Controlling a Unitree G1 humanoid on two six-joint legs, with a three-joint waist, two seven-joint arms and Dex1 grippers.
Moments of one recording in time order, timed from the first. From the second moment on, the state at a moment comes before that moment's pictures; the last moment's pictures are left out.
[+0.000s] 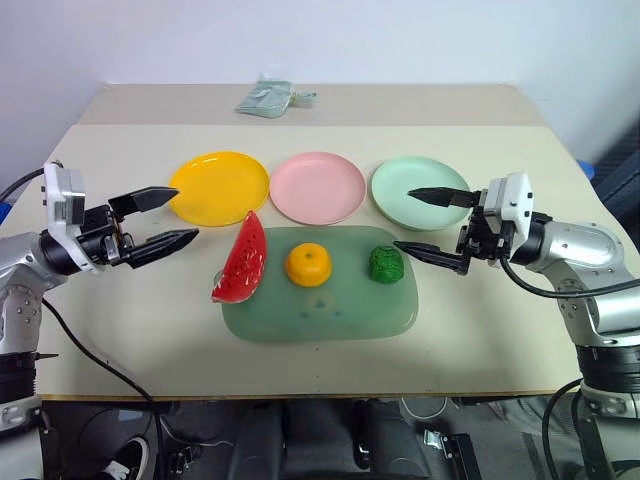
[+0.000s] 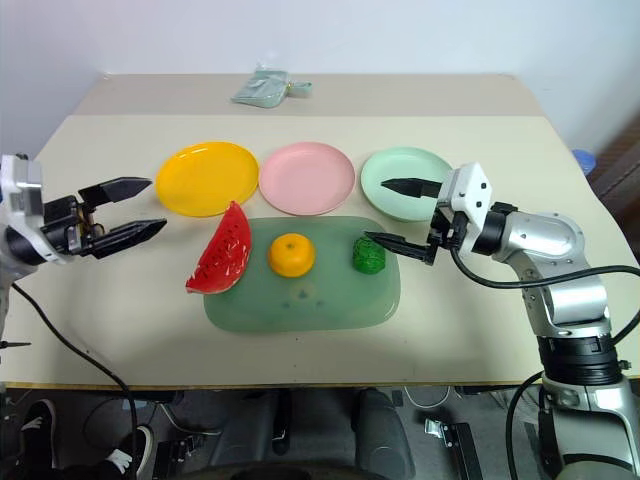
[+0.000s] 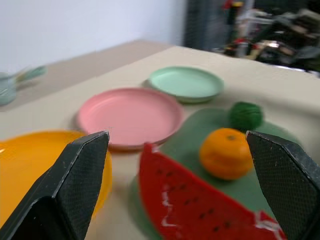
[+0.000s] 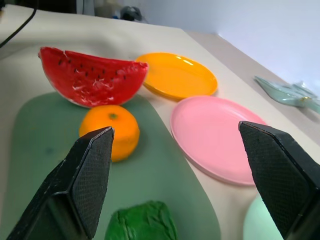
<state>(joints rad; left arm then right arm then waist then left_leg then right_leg) -0.32 0.84 0.38 0.06 -0.69 0.39 -1.22 -0.41 -0.72 -0.08 -0.15 0.48 0.22 1.09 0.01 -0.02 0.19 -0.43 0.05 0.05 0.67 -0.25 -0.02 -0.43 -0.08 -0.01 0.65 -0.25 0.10</state>
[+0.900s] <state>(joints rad) -0.16 0.84 0.40 -0.47 -0.74 0.78 -0.63 -0.57 -0.63 -0.01 -0.05 0.45 0.21 1.11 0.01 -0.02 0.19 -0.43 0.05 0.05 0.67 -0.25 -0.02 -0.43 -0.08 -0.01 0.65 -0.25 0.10</state>
